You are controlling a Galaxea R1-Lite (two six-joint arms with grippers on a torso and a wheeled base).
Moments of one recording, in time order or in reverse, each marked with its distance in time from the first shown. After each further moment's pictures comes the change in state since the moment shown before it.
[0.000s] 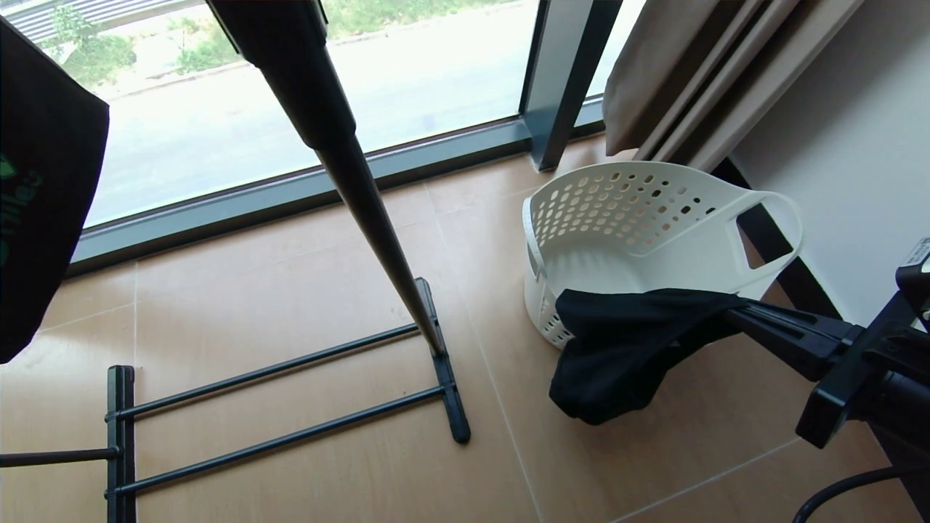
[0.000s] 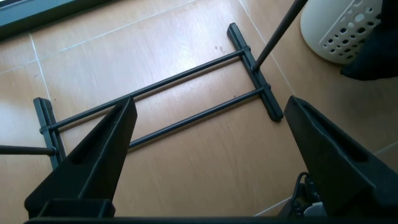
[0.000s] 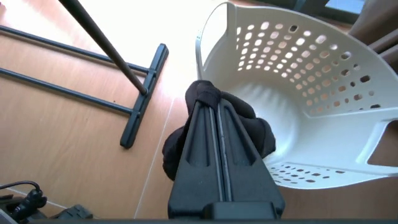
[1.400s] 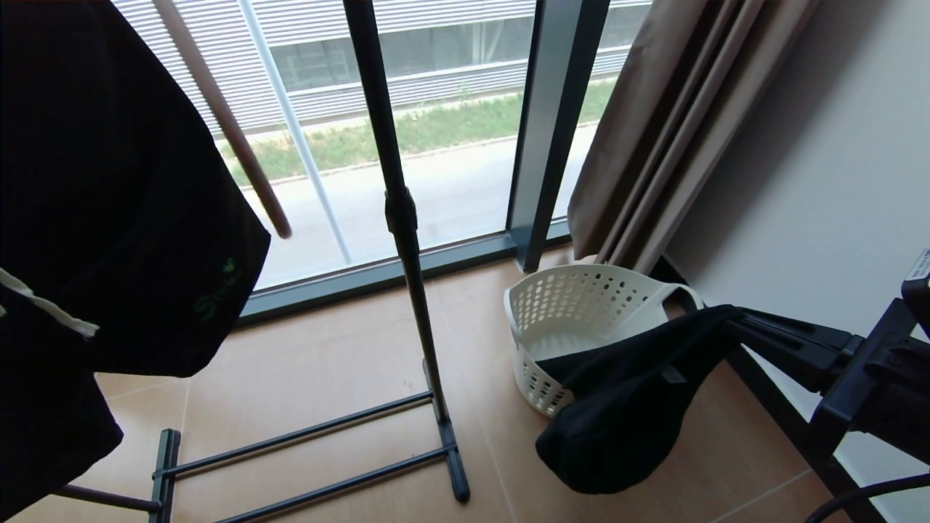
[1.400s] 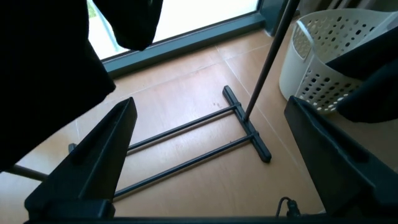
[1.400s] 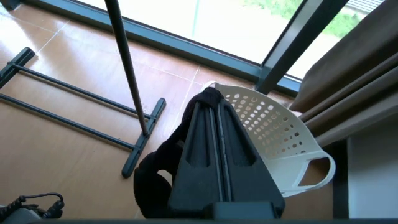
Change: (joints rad) left arm -0.001 0.000 0.000 0.000 0.001 -0.004; right arm 0.000 -0.005 0.013 0.001 0.046 -0.001
